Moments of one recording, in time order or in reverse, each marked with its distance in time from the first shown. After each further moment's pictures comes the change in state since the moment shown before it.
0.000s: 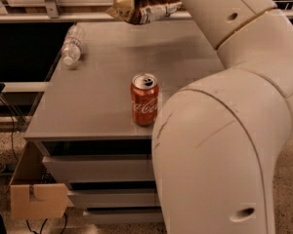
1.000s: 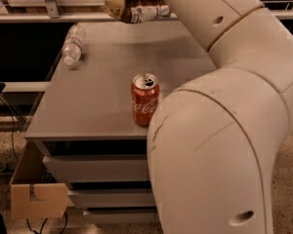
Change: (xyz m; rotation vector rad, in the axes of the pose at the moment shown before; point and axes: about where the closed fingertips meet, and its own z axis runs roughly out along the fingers) arm -0.016 -0.012 0.012 0.052 0.044 0.105
